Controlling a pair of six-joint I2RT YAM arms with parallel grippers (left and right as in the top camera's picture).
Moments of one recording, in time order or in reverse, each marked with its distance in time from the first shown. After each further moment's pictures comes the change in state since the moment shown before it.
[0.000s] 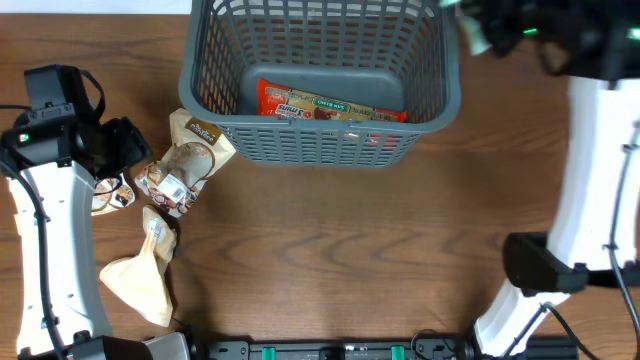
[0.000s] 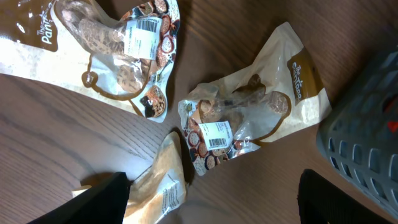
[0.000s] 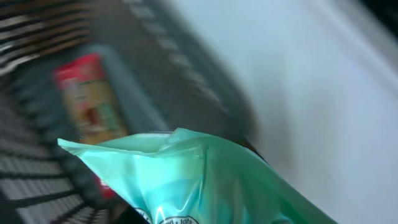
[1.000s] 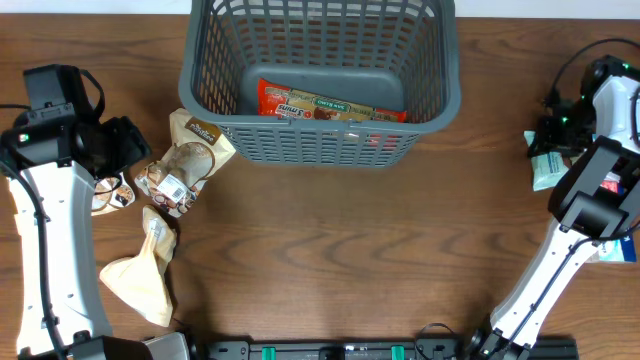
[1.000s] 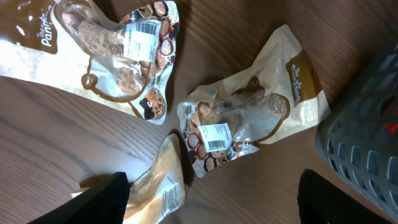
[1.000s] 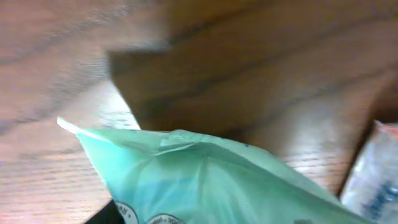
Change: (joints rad) left arm 0.000 0.000 0.000 0.008 0.000 0.000; right arm -0.565 0.531 -0.459 0.071 0.324 0.399
